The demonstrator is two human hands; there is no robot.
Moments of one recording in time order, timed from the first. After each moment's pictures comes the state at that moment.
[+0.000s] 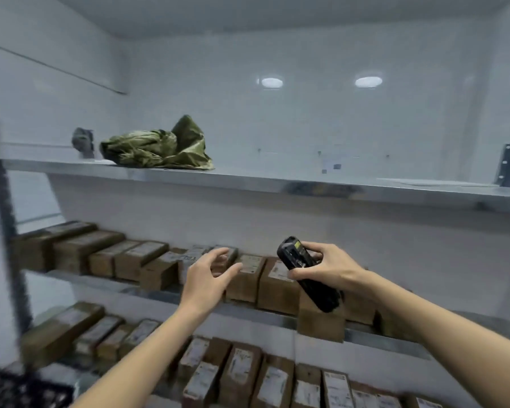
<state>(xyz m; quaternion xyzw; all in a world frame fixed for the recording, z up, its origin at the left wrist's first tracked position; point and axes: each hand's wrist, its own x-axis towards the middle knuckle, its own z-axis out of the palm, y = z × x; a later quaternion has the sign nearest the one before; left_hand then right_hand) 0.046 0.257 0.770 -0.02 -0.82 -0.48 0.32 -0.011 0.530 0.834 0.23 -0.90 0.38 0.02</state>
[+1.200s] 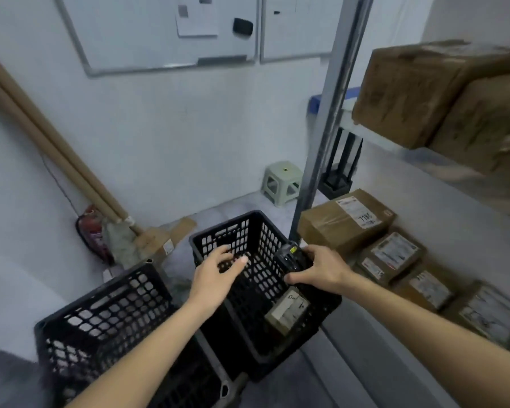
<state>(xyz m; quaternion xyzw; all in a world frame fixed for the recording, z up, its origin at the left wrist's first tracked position) 0.192 -0.509 0.396 0.49 -0.69 -0.48 0.23 -0.036 -0.404 0.433 0.45 -0.81 0.18 -0.31</state>
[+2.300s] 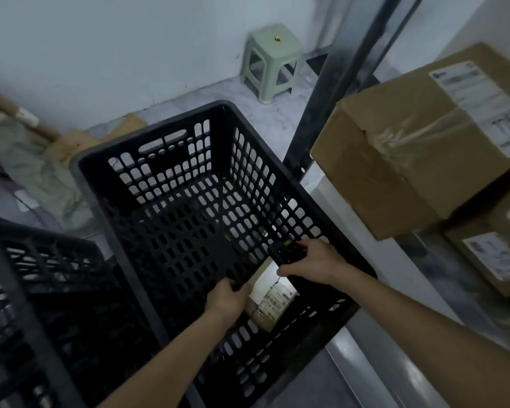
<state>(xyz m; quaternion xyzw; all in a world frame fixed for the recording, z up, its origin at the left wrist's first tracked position) 0.035 -0.559 0.018 0.62 -0.51 -0.59 -0.11 -0.167 -0.509 0.081 0.30 -0.84 0.02 -0.46</state>
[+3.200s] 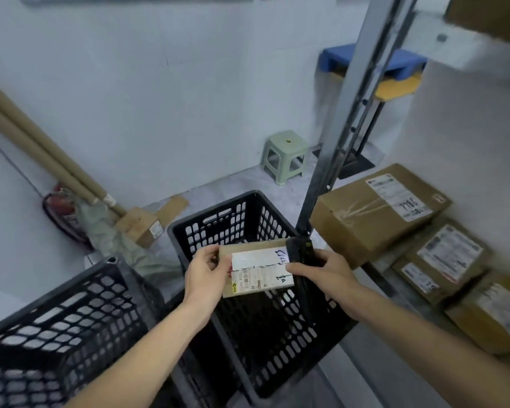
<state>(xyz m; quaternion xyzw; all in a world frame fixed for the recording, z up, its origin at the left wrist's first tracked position) 0.109 -0.607 0.226 0.57 -0.54 -0.54 0.29 -0.100 -0.490 0.256 0.25 -0.77 0.39 -0.44</state>
